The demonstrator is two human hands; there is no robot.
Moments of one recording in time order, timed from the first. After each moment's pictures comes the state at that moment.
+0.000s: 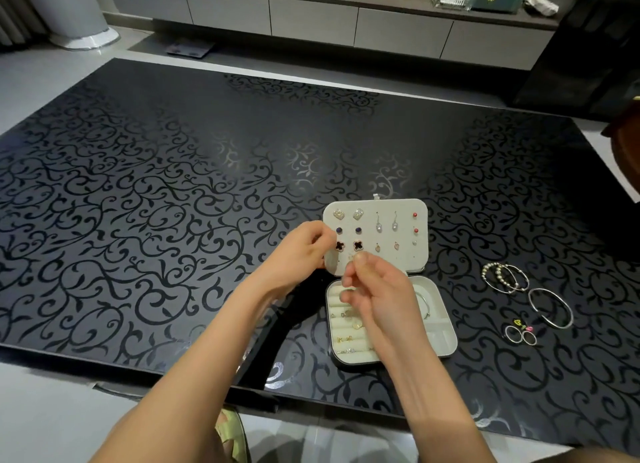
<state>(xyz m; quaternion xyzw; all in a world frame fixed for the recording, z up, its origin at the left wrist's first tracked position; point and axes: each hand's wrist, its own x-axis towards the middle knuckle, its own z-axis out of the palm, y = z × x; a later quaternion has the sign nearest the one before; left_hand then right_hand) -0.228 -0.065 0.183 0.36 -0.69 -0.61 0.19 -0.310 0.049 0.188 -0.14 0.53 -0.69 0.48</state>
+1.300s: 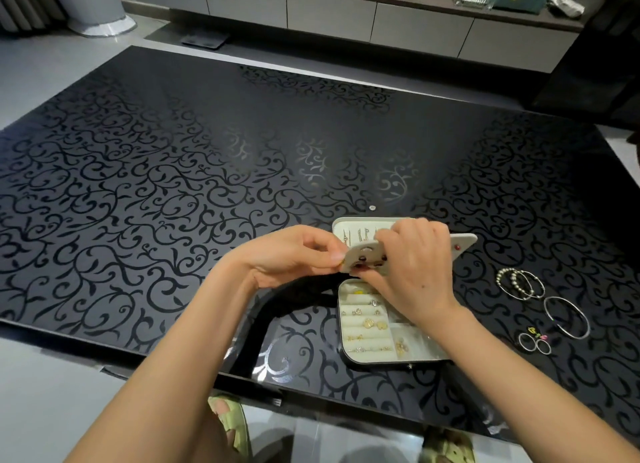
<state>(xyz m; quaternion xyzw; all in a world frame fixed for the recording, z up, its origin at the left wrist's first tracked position) -0.194 -0.081 0.197 0.19 -0.57 -0.80 0.04 -0.369 0.027 0.173 -0.68 0.63 -0.23 -0.29</state>
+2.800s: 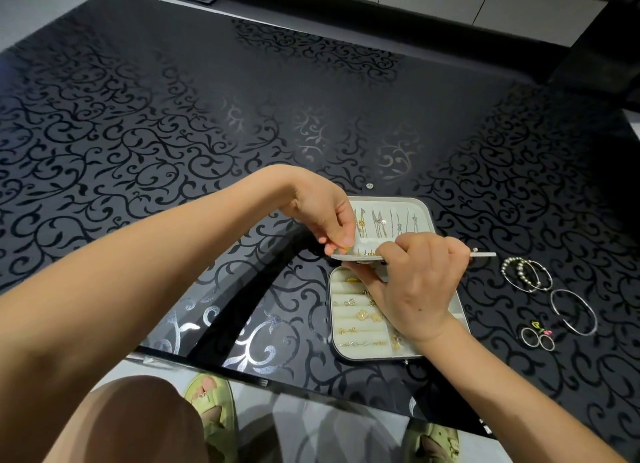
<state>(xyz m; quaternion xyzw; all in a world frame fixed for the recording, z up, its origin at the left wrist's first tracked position) -0.265 -0.132 0.195 0.20 -0.75 -0.57 -0.27 -0.359 0.036 0.146 -0.63 0.62 -0.27 -0.39</state>
